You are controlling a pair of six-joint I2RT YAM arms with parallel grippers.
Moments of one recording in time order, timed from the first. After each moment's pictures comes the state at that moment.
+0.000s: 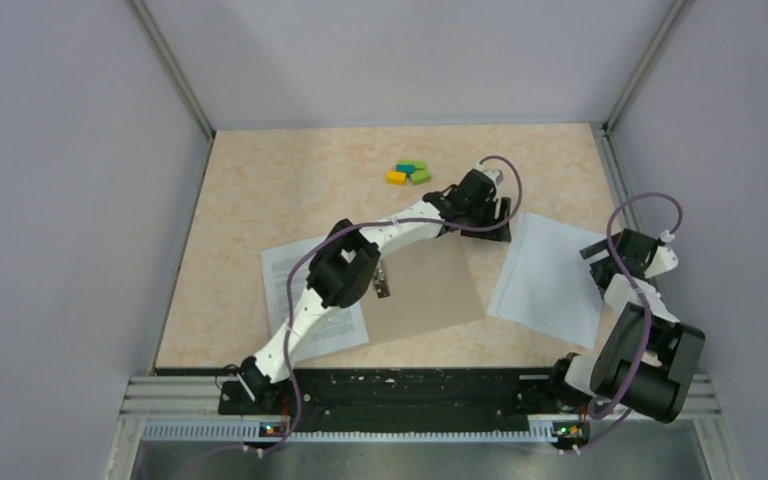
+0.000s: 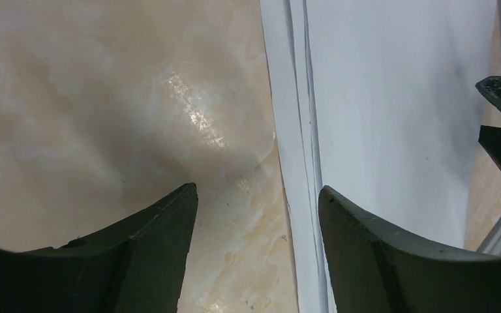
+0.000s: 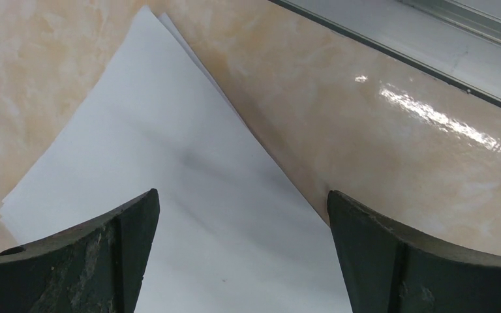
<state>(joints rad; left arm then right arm) -0.86 2.48 2.10 -0.33 0.22 -0.58 -0.46 1.24 0.49 -0.08 0.18 0.70</state>
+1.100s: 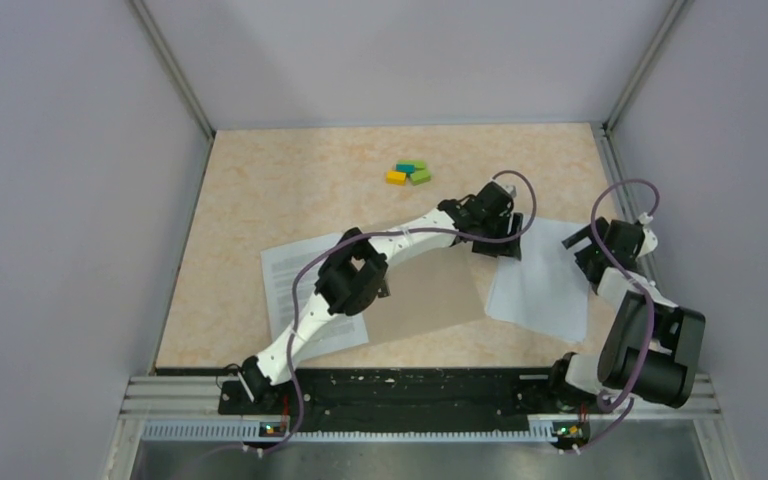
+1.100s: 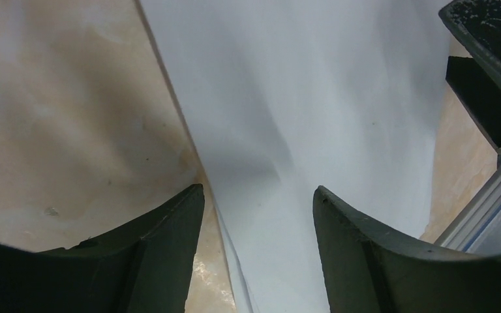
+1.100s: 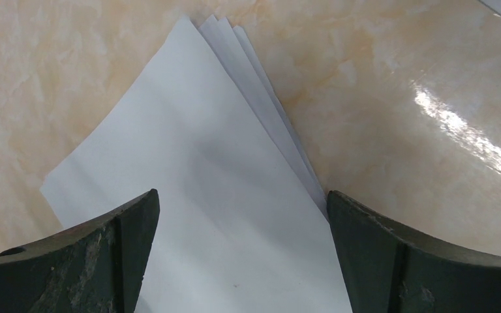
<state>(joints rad) -0.94 2.53 2.19 -0.49 0.19 -0.67 -0.36 1.32 0.50 0.06 0.04 0.64</state>
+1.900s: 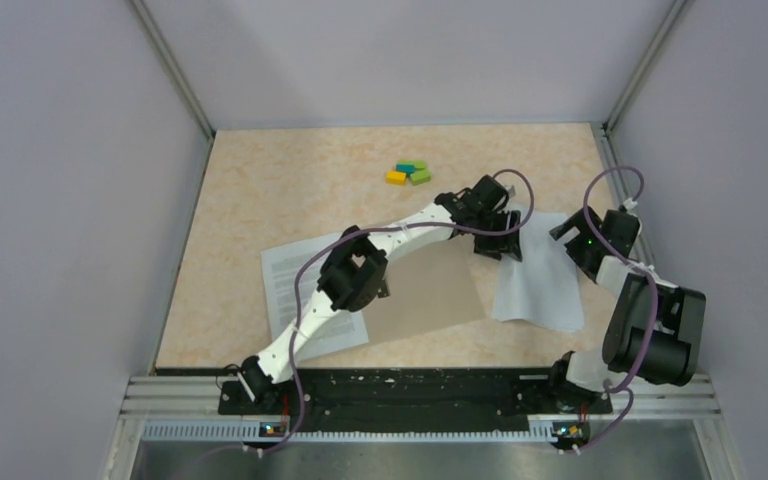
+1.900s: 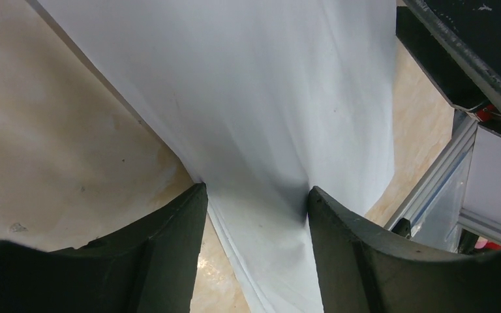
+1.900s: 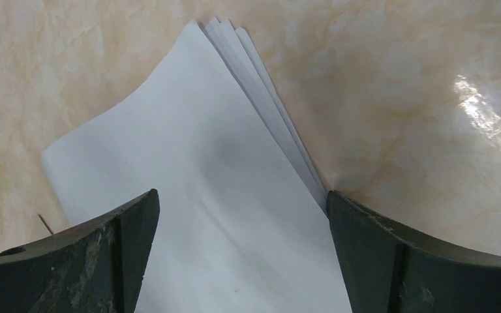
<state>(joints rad) -0.91 2.58 2.29 -0.54 0.37 -0.71 -0.33 1.42 0.58 0.10 -0.14 0.59</state>
